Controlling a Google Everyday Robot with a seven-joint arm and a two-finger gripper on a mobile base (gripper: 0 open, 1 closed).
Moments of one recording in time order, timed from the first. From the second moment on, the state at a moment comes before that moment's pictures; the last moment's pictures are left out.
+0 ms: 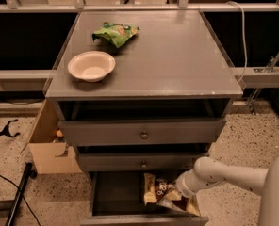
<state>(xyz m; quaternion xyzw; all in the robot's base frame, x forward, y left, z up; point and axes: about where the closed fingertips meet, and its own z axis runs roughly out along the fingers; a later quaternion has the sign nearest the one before) 0.481 -0.136 0.308 -0.50 0.83 0.22 0.15</state>
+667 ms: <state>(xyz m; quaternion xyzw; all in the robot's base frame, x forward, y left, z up) 0.456 -0.152 0.371 -0.50 0.83 0.24 0.12</state>
